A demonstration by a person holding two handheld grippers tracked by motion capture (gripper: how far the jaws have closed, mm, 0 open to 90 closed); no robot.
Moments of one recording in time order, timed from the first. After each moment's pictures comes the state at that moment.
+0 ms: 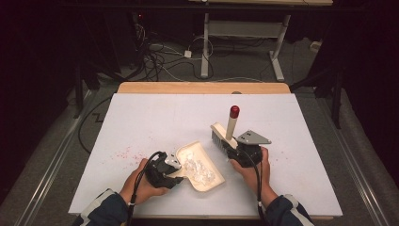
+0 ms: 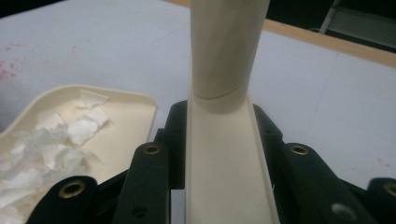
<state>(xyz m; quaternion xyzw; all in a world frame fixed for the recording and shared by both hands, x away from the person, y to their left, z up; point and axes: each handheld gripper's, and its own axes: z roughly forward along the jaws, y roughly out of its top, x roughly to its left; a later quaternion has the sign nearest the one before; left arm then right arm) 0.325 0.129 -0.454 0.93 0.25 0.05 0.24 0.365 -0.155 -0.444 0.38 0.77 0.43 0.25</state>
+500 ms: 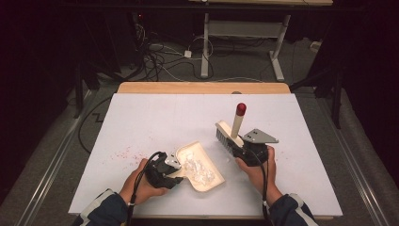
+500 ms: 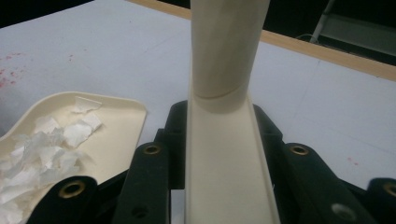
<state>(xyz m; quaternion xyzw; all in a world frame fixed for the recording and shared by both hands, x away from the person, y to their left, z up) 0.324 0.129 -0.454 0.94 0.25 0.05 0.24 0.360 -0.170 -0.431 0.38 0.77 0.44 0.26</state>
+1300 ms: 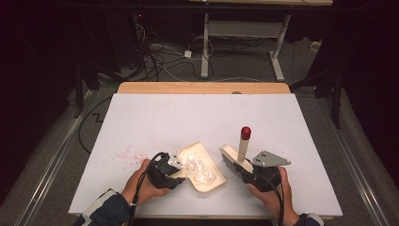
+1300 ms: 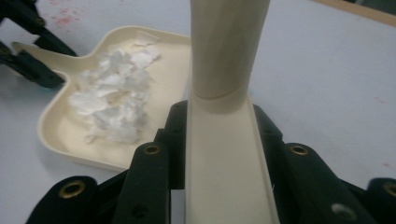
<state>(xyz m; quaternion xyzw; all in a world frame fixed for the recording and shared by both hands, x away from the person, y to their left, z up) 0.323 0.122 -0.455 0.94 0.25 0.05 0.24 0.299 -0.189 -0.433 0.35 0.82 0.41 0.21</state>
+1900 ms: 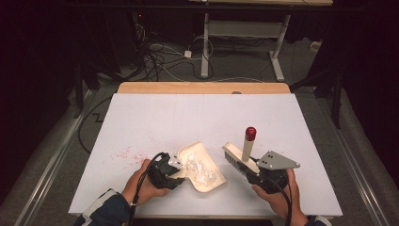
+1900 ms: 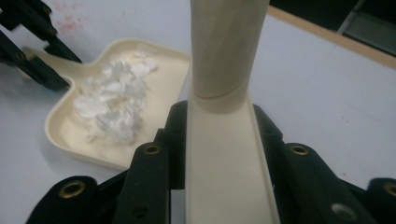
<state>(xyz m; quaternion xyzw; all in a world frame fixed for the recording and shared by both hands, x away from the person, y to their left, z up) 0.324 0.122 -0.456 0.94 0.25 0.05 0.23 0.289 -0.200 -0.416 0.32 0.82 0.41 0.25</state>
